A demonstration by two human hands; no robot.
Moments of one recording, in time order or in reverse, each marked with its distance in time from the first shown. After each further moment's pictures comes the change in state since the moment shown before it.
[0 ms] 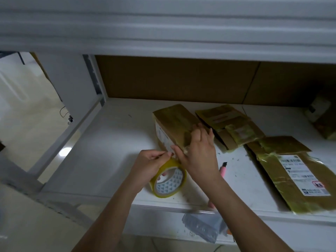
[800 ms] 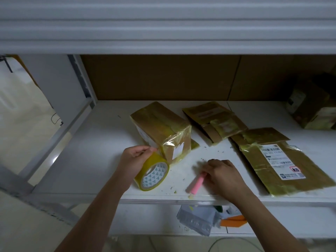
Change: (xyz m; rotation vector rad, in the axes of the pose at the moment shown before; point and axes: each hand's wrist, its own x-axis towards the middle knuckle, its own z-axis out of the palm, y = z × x) left_hand -0.011 0.002 0.003 0.014 0.090 0.045; right_hand -0.076 0.122 -0.023 -0.157 -0.351 -0.220
